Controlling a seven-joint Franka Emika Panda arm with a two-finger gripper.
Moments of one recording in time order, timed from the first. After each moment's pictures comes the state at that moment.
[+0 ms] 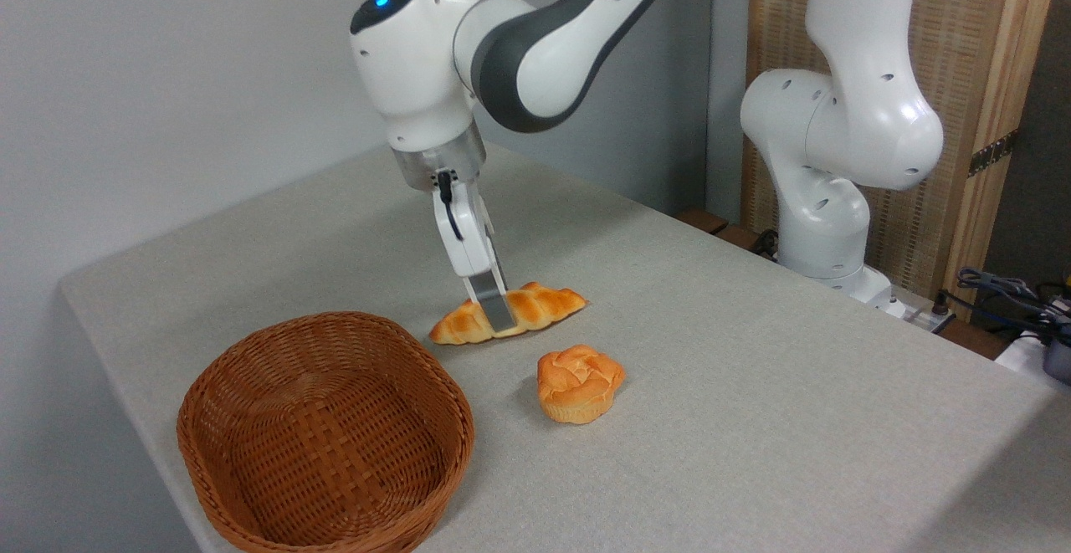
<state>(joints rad) -0.04 -0.13 -0.26 -2.23 -0.08 1.95 1.06</state>
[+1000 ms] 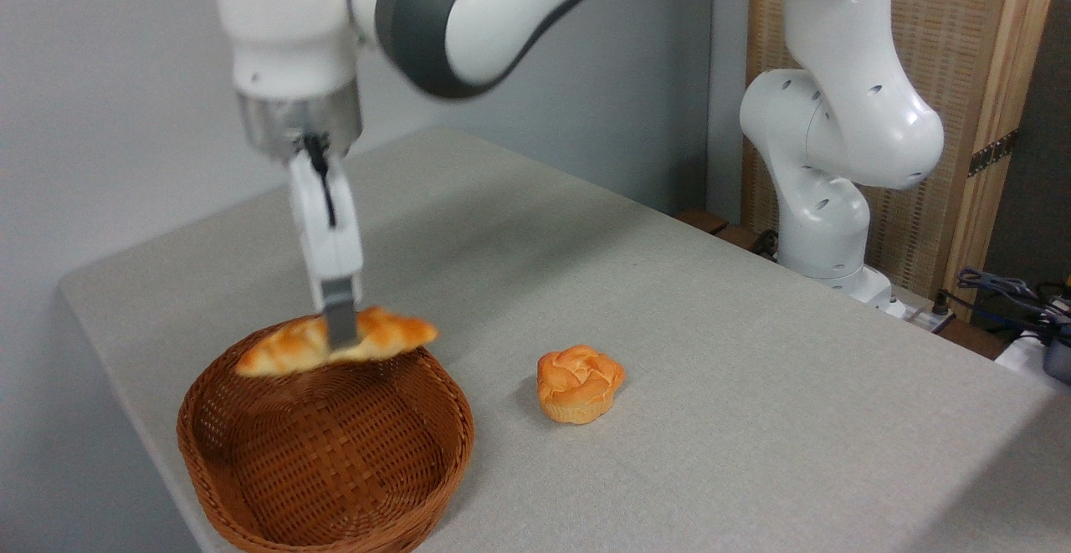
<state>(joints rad) -0.02 0.18 -0.10 -1.64 -0.13 1.93 0.98</state>
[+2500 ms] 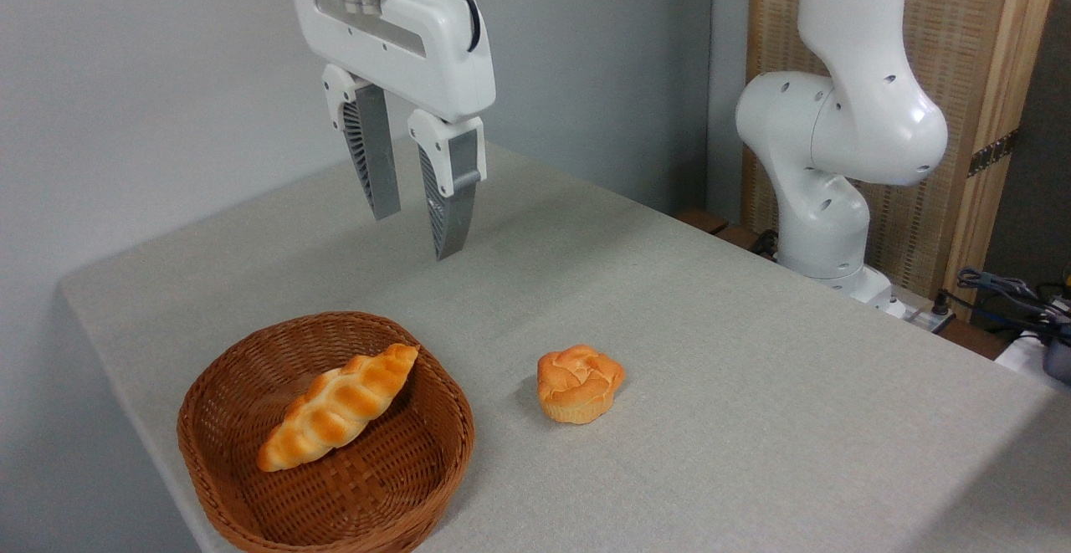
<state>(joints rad) 0.10 -0.03 -0.12 -1.60 -0.09 1.63 0.71</state>
